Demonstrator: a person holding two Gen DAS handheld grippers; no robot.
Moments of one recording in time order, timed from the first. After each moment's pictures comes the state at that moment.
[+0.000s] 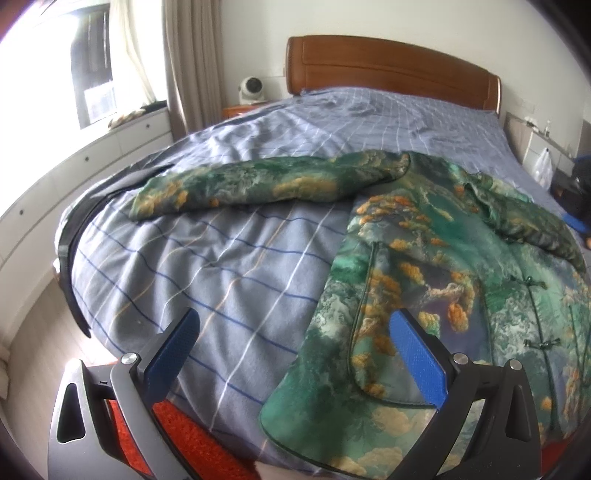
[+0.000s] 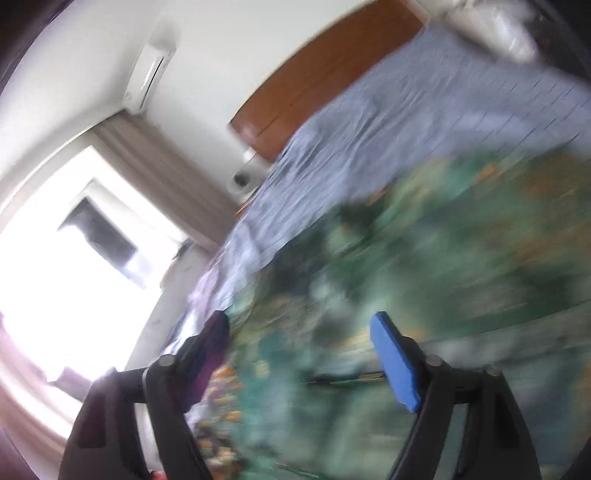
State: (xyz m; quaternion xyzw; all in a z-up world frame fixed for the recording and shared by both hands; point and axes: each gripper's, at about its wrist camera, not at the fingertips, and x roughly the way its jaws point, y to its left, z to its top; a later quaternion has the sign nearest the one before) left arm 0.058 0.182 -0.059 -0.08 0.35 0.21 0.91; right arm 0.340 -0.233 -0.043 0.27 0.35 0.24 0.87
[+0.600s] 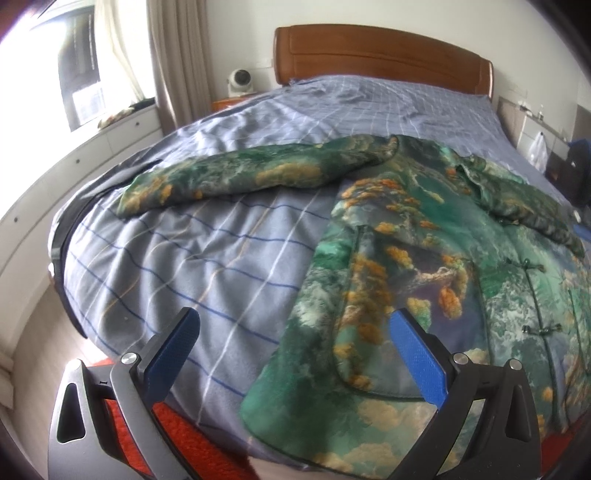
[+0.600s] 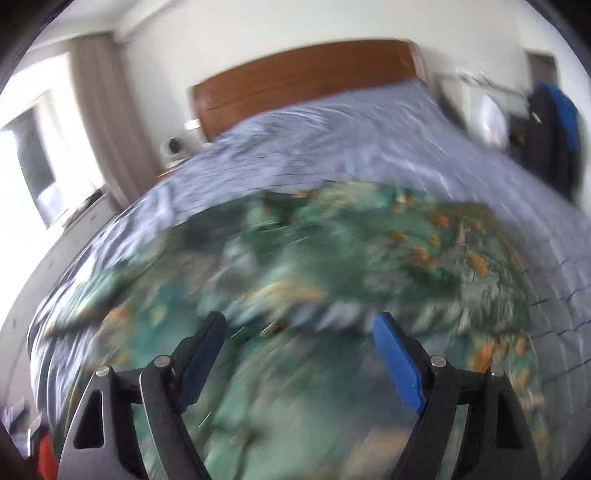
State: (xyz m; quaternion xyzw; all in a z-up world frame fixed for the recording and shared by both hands) left arm 0.069 0.164 -0.064 -0.06 0.37 0.20 0.90; right arm 0.269 -0.179 -0.037 0.05 0.36 0.15 0.92
